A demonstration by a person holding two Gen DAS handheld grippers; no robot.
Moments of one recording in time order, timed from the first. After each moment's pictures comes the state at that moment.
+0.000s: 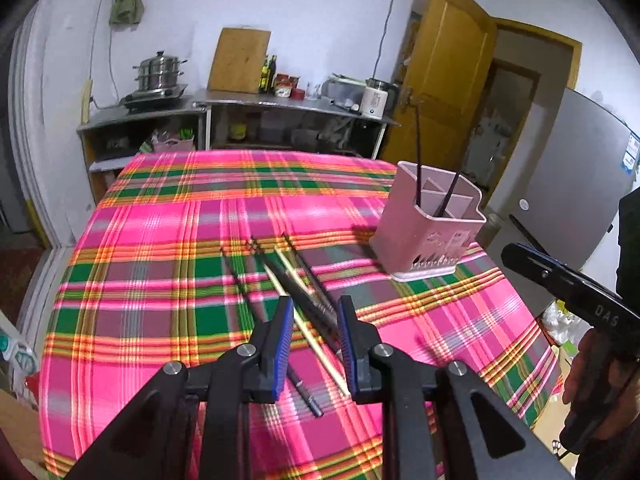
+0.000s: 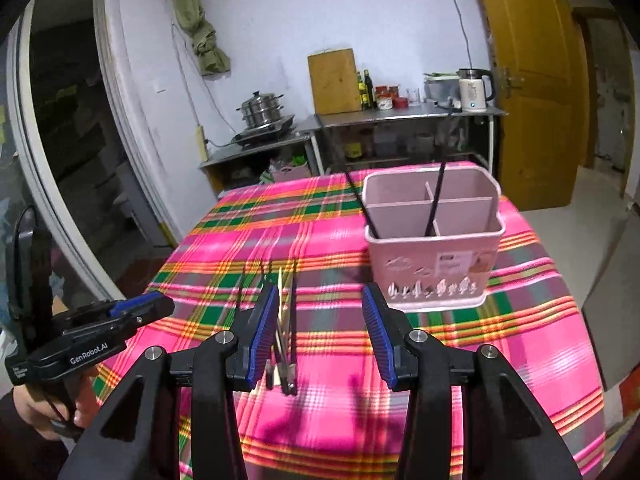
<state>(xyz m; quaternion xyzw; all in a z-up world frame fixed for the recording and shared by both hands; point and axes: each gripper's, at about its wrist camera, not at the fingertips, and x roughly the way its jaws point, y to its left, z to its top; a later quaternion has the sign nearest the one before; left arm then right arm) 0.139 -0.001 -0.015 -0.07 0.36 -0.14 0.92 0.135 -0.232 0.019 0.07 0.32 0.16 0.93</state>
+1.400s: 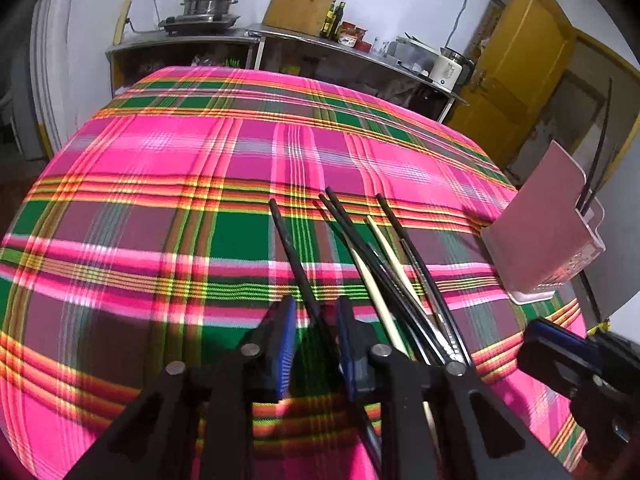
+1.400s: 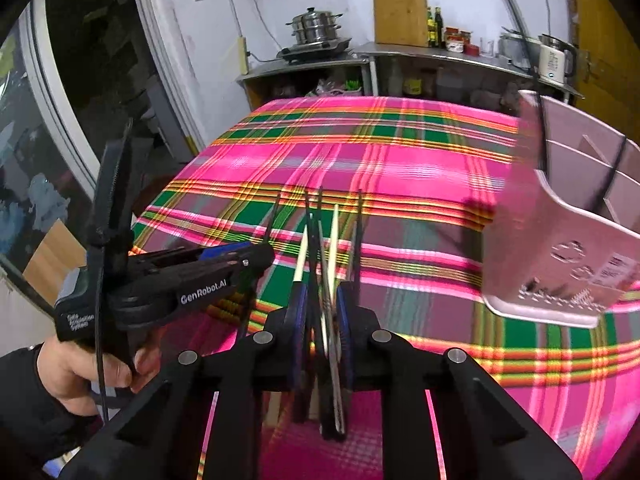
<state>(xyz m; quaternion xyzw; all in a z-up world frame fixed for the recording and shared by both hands) 0.263 0.029 -0.130 -0.12 0.44 -0.06 0.89 0.222 -0.128 -0.068 -0.01 0.42 0.24 0.87</state>
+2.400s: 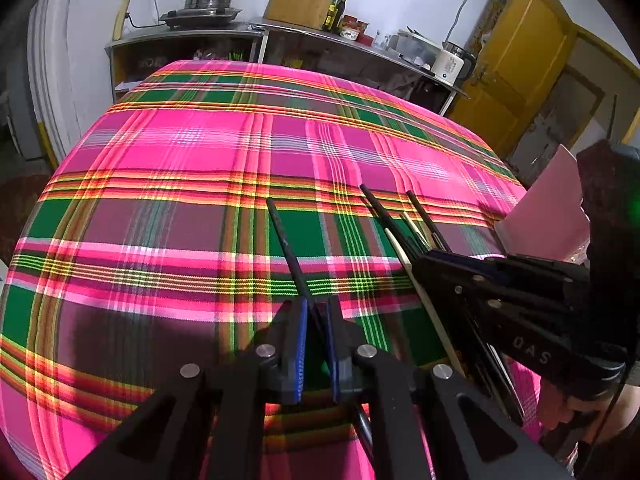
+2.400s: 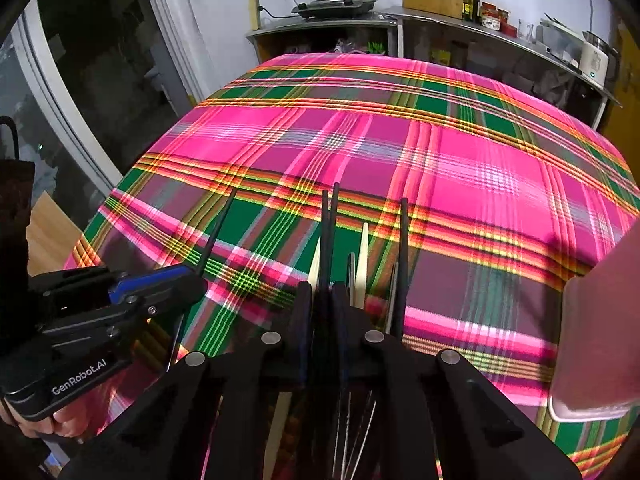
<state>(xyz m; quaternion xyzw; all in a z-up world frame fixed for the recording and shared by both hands) 0.260 0.067 -0.129 -0.12 0.46 -0.07 0.88 0.303 -0.070 -0.114 -0.06 0.47 0.26 0.84</state>
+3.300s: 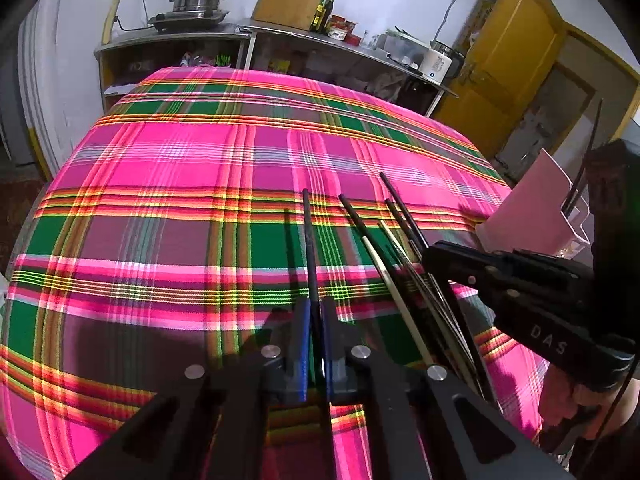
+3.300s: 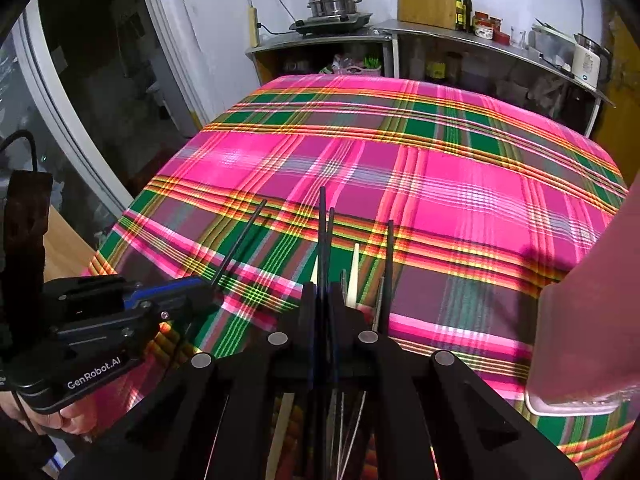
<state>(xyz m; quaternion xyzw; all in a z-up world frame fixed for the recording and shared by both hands) 0.260 0.060 -0.113 -0.12 0.46 -0.09 0.88 0.295 -0.086 -0.085 -0.04 0.45 0.26 0.85</state>
